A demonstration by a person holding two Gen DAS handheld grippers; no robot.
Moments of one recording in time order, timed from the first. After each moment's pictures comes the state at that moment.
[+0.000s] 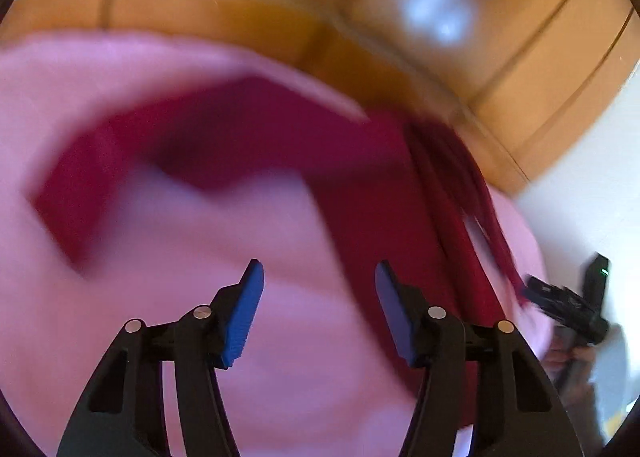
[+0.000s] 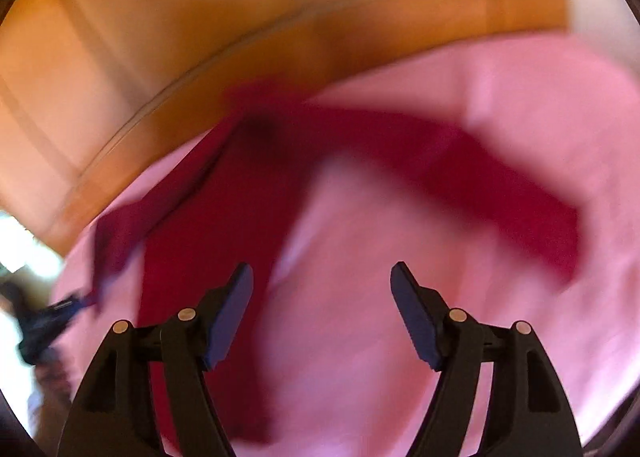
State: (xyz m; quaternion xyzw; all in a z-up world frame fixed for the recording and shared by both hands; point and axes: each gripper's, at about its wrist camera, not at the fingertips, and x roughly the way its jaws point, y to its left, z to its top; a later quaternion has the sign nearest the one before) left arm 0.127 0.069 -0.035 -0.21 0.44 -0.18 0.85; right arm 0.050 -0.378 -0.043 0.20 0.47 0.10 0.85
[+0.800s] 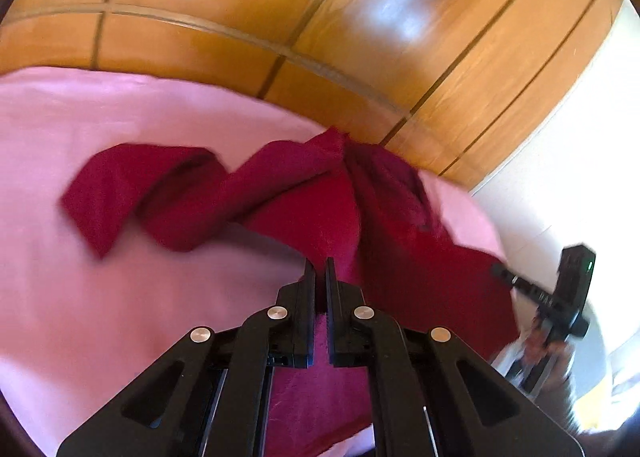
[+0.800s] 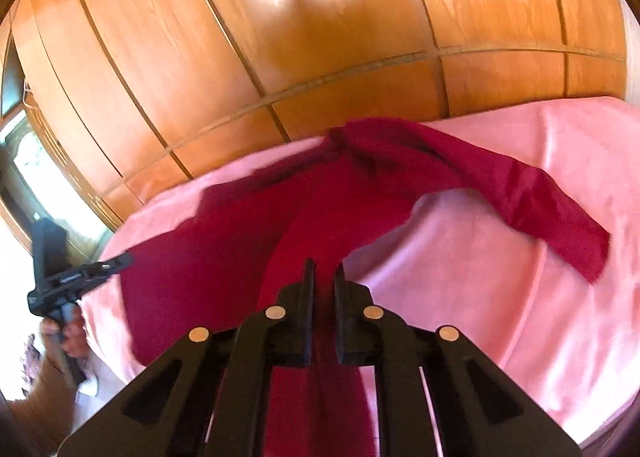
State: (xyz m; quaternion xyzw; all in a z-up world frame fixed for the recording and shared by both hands) left arm 0.035 0.111 0.047 -0.19 0.41 -0.21 0.87; right arm -0.018 -0.331 0.037 0.14 0.40 0.16 0.89
